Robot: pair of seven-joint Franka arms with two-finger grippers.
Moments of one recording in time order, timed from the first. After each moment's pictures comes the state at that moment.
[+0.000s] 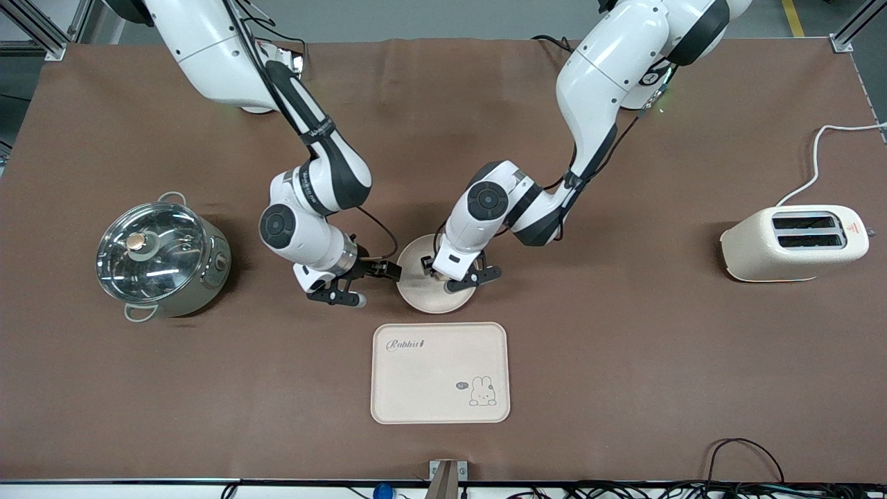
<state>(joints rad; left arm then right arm) -0.55 0.83 -0.25 -1.51 0.03 2.53 -1.09 0.48 0.59 0.06 -1.81 0.44 2.47 0.38</state>
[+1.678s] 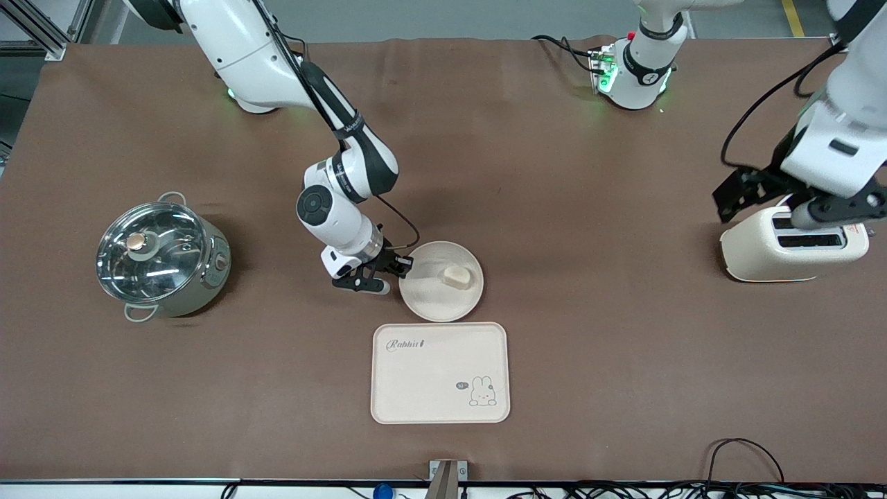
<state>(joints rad) -0.01 0.10 -0.22 -1.39 0.13 1.54 -0.27 0.56 0.60 0.05 -1.86 0.44 2.66 0.42</state>
